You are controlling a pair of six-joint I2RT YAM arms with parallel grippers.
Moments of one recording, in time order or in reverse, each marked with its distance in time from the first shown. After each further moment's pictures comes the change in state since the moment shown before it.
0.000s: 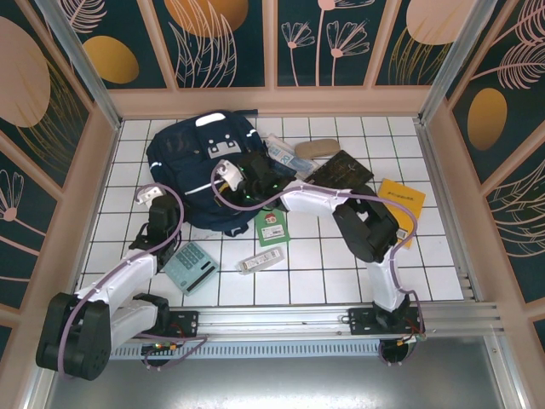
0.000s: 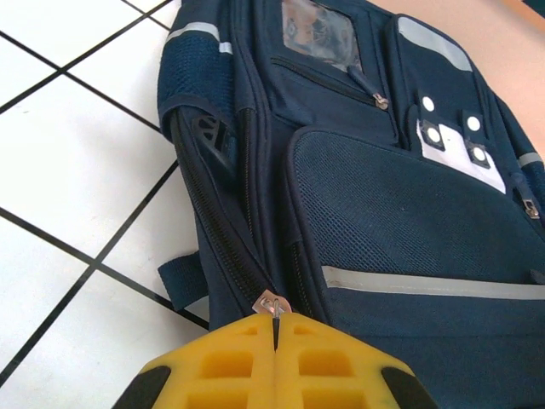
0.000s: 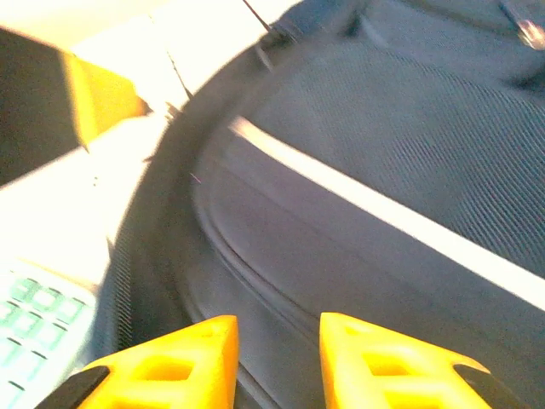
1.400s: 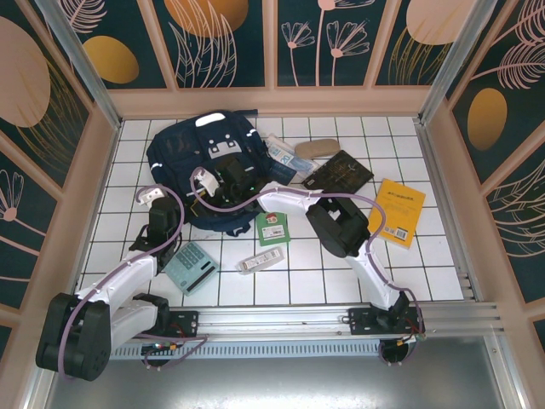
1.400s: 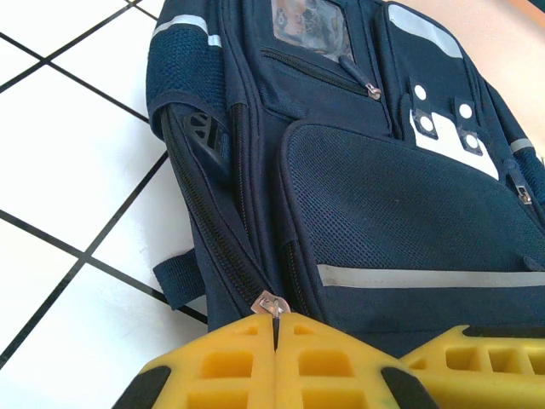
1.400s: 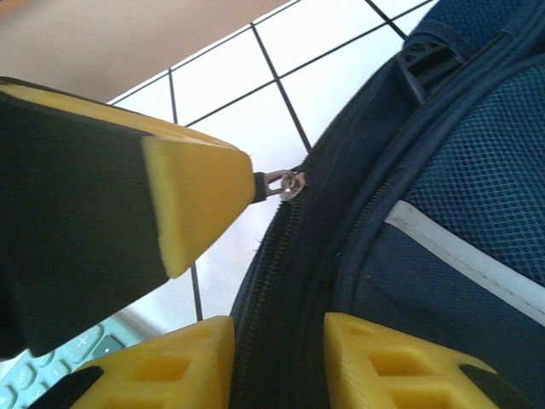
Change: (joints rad) left arm 0.000 -0.003 -0.017 0.016 0.023 0.009; right arm 0.053 0.230 0.237 -0.014 -0.159 0.100
